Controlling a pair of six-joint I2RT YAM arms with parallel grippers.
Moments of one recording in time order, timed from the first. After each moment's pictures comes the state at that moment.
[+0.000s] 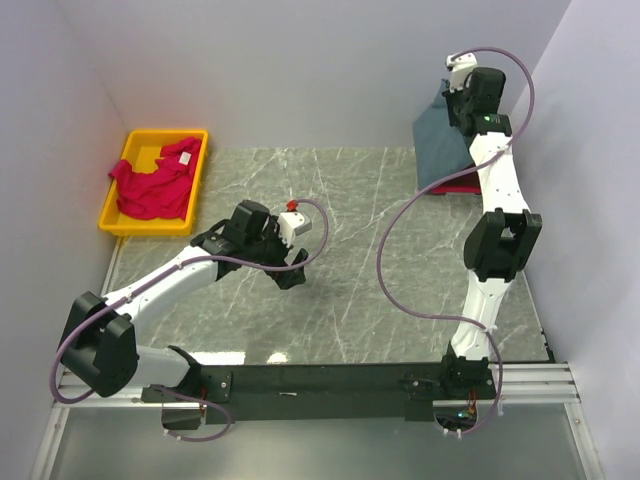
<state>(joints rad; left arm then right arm) -0.59 1.33 0.93 -0.38 0.41 0.16 -0.06 2.11 2.21 -0.45 -0.04 -0.36</state>
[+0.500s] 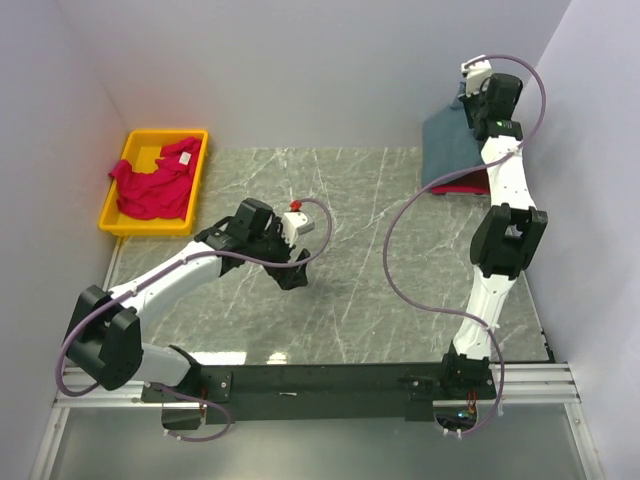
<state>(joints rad) -0.59 1.36 0.96 -0.42 0.47 0.16 -0.14 2.16 2.18 -0.34 -0.04 -0.50</state>
